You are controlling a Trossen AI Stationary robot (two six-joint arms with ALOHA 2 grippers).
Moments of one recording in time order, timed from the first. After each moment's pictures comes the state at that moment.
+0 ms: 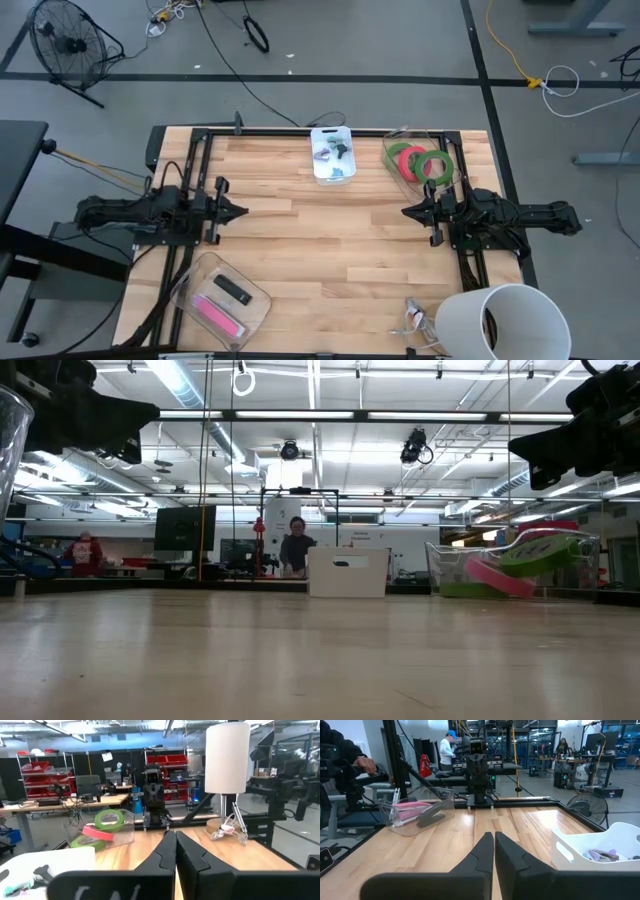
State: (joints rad) left arm -0.02 0.00 0.01 0.16 0.01 0.04; right arm 0.01 0.00 0.02 0.01 0.00 0.02
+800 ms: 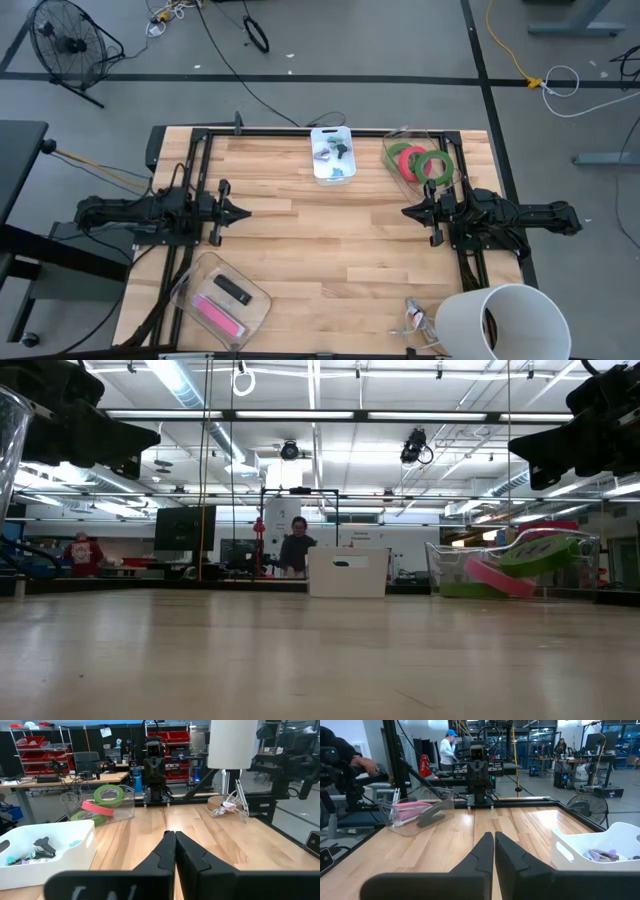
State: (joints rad) left arm -0.03 0.00 0.01 0.03 0.00 0.04; right arm 0.01 0.00 0.02 0.01 0.00 0.02
